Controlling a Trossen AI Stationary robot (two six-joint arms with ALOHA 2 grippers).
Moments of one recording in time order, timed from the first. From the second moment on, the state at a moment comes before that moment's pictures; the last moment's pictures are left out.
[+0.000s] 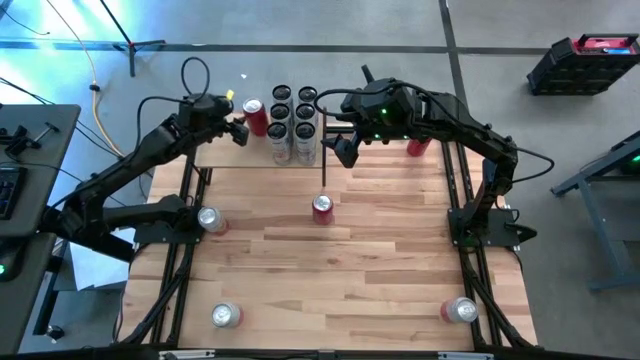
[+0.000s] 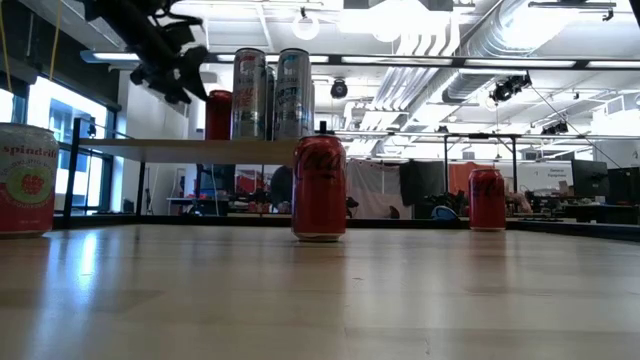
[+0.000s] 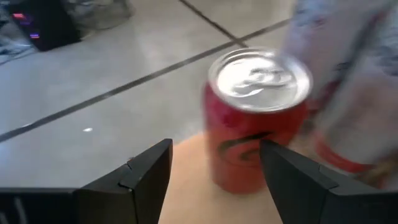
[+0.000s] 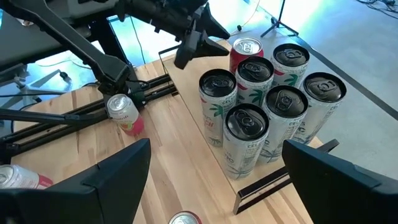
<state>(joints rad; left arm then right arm) 0.82 0.95 0.88 -0.43 -0.21 -0.04 -0.14 1.79 2.35 -1.14 0.18 0.23</state>
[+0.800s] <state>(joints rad) 0.81 0.92 0.76 -0.37 -0.09 0.06 -0.13 1.79 2.35 -1.17 0.18 0.20</state>
